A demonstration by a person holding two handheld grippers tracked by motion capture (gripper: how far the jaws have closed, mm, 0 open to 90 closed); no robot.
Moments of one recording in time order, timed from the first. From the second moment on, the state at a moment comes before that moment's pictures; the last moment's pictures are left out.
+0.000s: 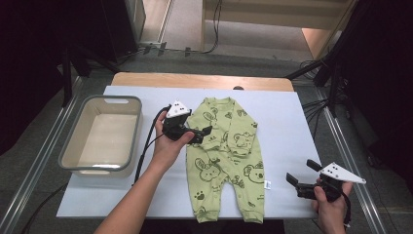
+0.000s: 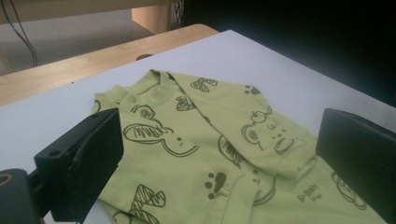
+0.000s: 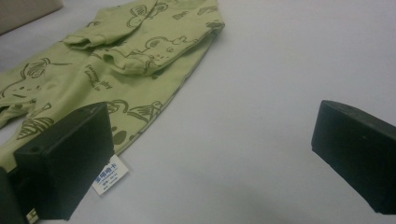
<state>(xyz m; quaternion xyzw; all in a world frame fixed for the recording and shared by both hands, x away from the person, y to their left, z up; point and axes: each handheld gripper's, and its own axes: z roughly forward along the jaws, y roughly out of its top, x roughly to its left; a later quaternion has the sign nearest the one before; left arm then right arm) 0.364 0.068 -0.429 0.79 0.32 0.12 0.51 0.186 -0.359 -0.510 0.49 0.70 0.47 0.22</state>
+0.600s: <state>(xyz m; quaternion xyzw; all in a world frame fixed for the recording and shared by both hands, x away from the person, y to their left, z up) 0.415 0.064 -0.447 0.79 0.36 0.10 0.49 0.187 -0.353 -0.511 0.49 0.70 0.47 0.22</state>
